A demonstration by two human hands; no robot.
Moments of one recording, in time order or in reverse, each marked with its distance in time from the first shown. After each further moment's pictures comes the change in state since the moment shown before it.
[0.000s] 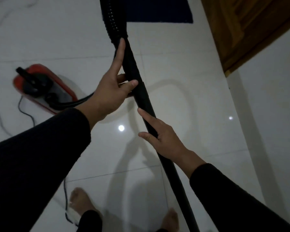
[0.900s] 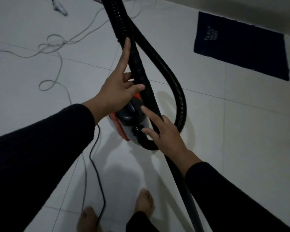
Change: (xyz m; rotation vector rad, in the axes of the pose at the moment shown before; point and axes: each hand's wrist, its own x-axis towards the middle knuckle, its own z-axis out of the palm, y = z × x) left_hand 0.033 -0.111 -0.428 0.052 0.313 -0.017; right_hand 0.342 -0.112 0.287 -0.262 -0.123 -0.224
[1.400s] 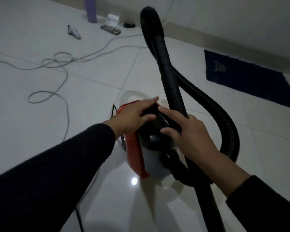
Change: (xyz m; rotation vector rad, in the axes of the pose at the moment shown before) left_hand 0.057 -0.240 -0.037 0.535 -0.073 0.178; right_hand 0.080 0.043 0.103 -0.282 0.106 0.008
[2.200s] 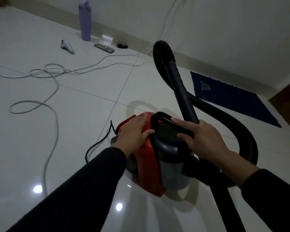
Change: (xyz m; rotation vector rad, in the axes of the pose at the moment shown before) left_hand 0.012 -0.063 0.049 0.124 0.218 -0.021; right_hand 0.019 0.026 0.012 -0.414 0.030 0.063
